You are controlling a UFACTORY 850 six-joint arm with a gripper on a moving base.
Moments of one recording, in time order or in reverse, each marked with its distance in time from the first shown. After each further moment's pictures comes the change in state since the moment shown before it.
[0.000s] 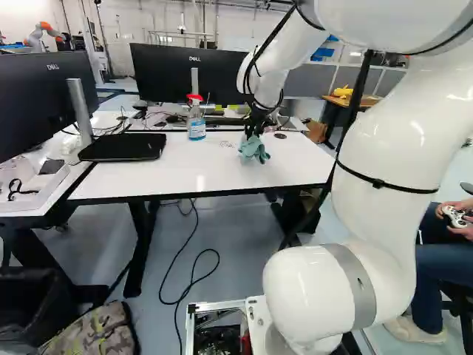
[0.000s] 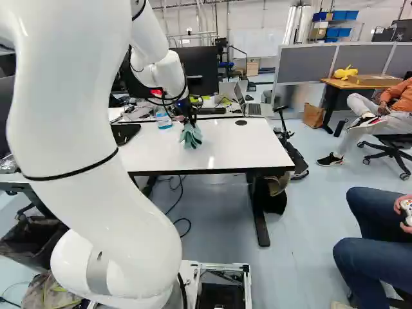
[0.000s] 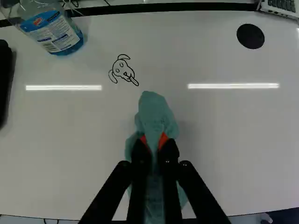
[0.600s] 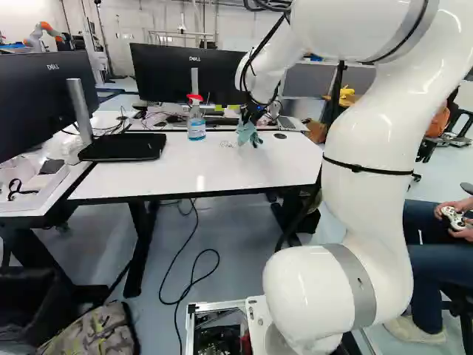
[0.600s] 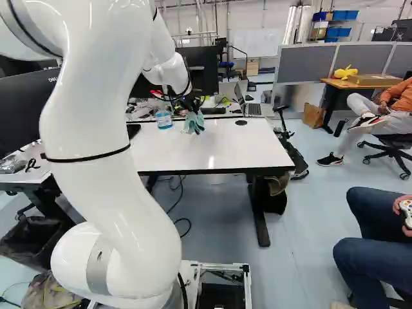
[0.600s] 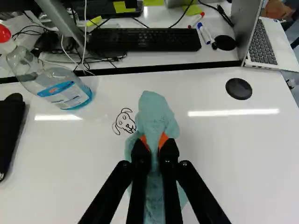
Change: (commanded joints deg) arm 0.0 -8.3 -9.3 1.7 12.2 0.0
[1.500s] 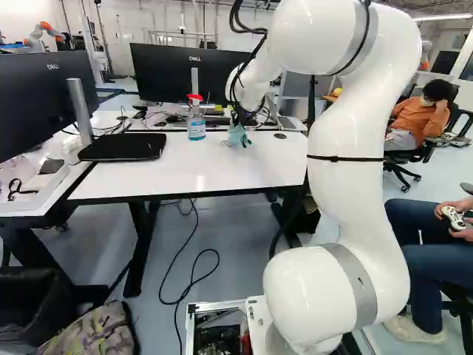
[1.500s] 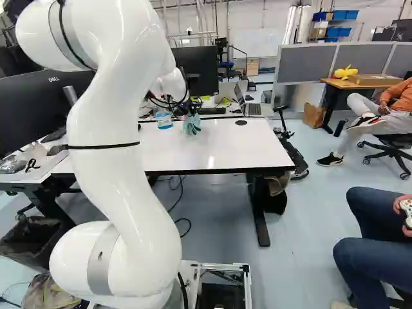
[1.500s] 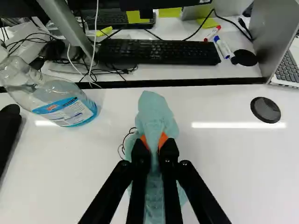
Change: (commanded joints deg) arm 2.4 -9.2 -5.2 0.1 7.0 0.0
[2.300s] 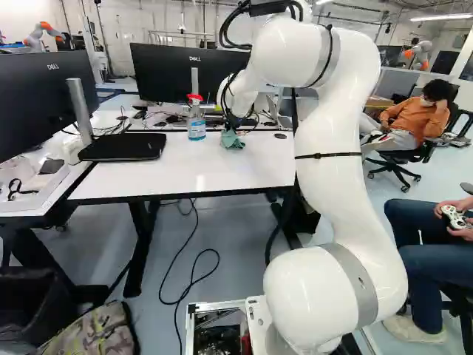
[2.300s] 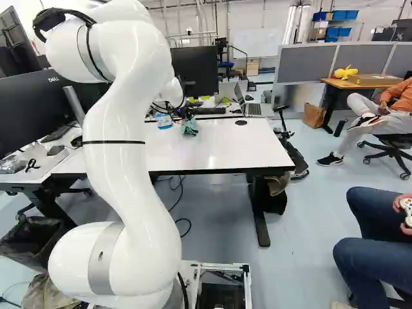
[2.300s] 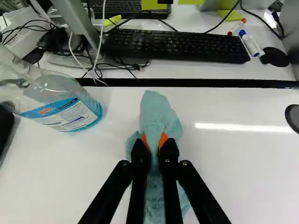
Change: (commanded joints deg) arm 3.2 -7.3 -6.0 0.0 0.2 0.0
